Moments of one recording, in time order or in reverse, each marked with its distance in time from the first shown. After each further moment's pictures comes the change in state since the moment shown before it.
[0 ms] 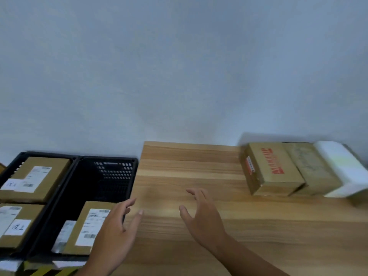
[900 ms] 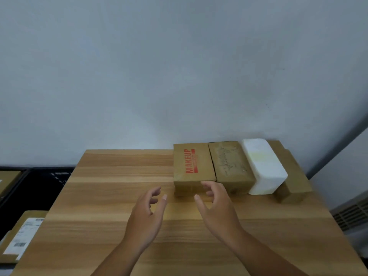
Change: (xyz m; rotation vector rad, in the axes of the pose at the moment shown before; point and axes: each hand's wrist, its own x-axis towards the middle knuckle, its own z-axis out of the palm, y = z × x) left_hand -0.075 0.231 0.339 -0.105 0.070 0.152; right_hand -0.036 0.257 -0.294 0.173 0.087 0.136
